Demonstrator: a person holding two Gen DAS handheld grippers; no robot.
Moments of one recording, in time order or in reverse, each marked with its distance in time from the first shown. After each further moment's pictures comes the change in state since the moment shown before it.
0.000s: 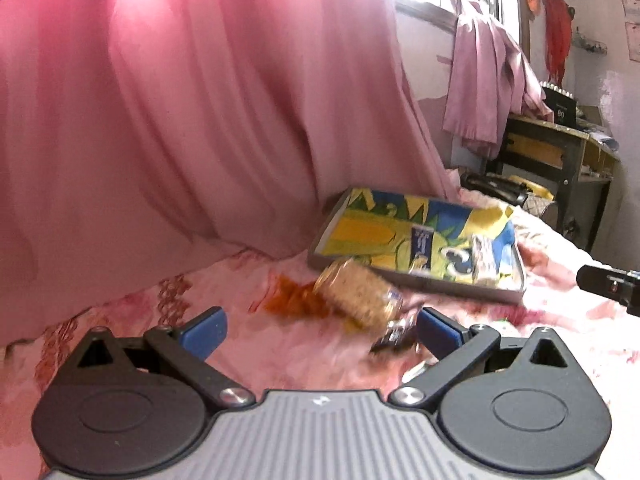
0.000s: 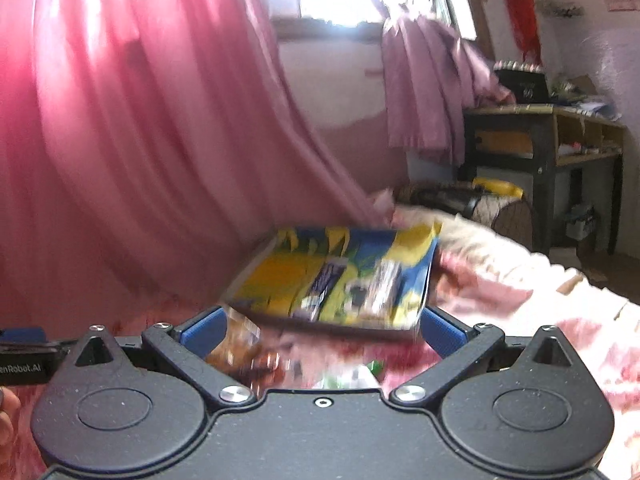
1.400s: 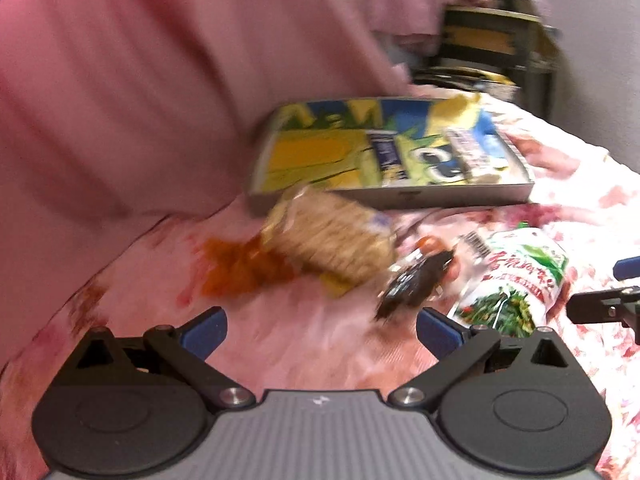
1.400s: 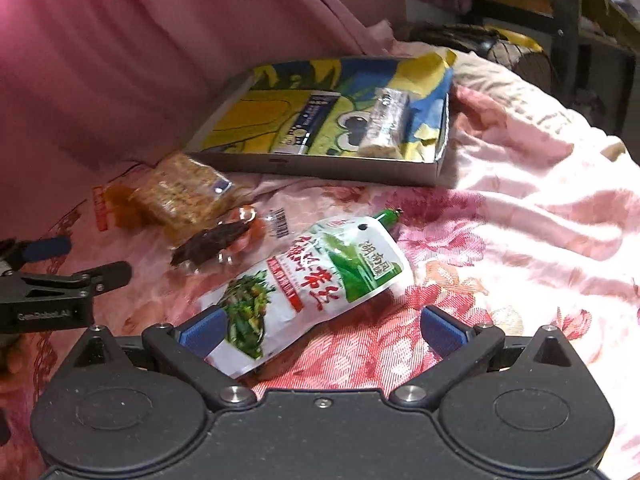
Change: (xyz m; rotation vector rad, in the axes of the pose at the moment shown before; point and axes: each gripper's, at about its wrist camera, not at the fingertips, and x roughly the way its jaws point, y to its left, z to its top) left arm 0.133 -0.003 -0.013 0.299 0.188 -0.210; right arm 0.103 0.001 -0.048 0.051 0.434 -0.056
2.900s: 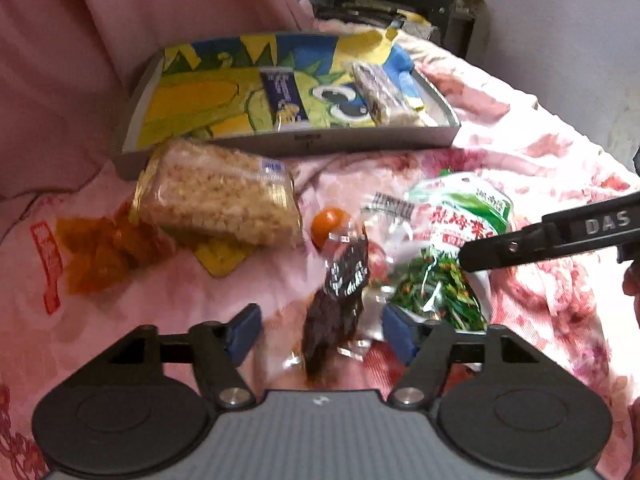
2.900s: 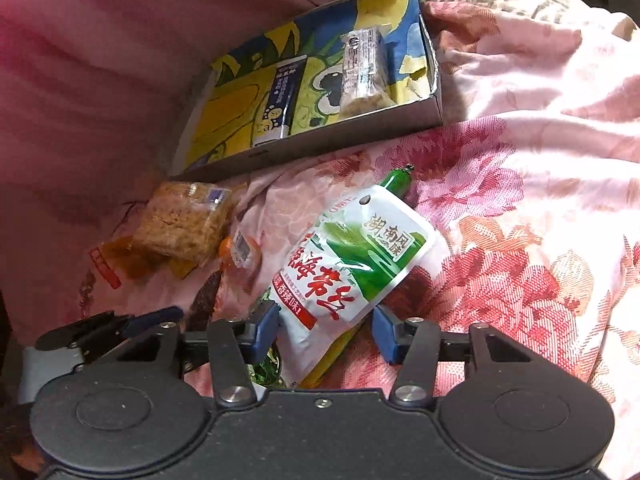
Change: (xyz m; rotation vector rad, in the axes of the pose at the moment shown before) left arm 0.045 -0.018 0.011 0.056 0.185 -0.284; right arm 0.039 -0.022 0.016 0.318 0.124 0.138
